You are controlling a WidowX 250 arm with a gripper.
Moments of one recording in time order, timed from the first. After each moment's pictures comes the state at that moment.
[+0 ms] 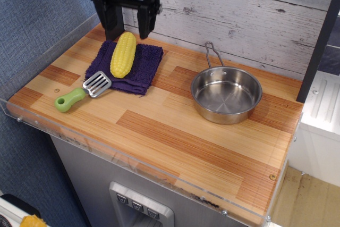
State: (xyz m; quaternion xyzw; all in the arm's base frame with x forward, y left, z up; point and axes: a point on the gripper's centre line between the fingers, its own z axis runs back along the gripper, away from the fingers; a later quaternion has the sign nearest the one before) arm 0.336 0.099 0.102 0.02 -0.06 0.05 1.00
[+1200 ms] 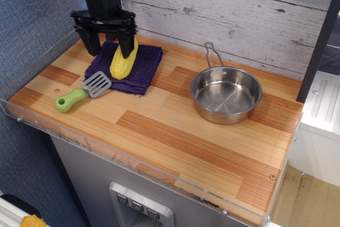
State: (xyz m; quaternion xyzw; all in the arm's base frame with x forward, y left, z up) arm 0.341 0.146 0.044 -0.01 -0.01 0.12 0.99
